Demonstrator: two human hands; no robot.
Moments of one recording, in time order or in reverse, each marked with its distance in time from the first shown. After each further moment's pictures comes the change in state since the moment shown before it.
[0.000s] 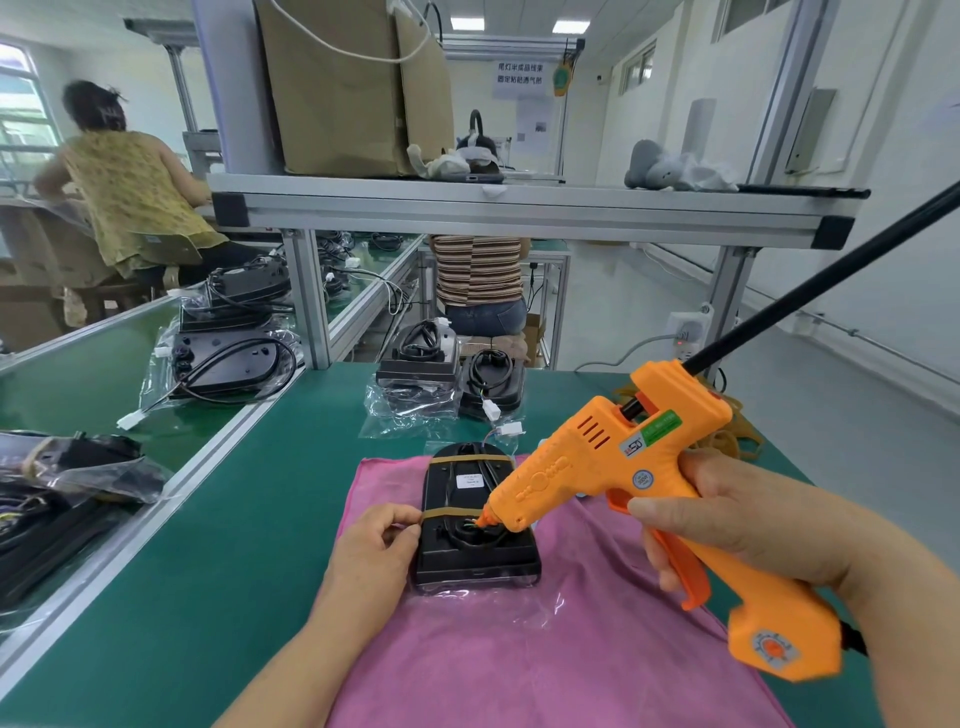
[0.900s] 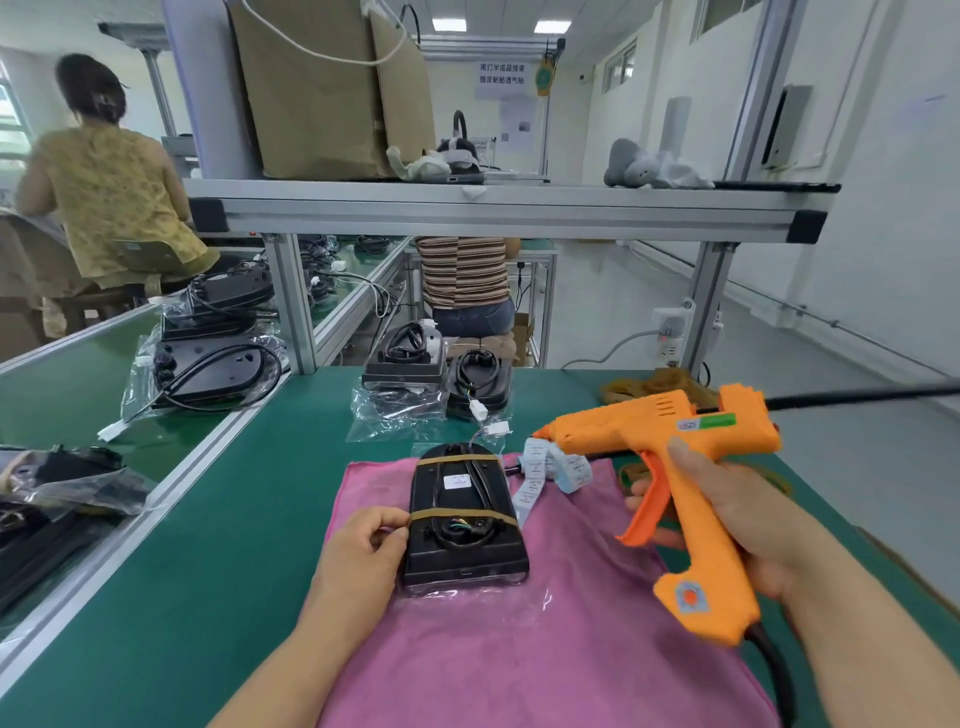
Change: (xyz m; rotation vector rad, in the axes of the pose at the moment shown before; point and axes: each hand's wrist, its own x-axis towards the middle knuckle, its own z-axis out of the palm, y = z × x) left_hand 0.000 -0.002 0.000 0.031 -0.002 0.001; right_hand 0.008 0.038 0.017 0.796 0.523 0.108
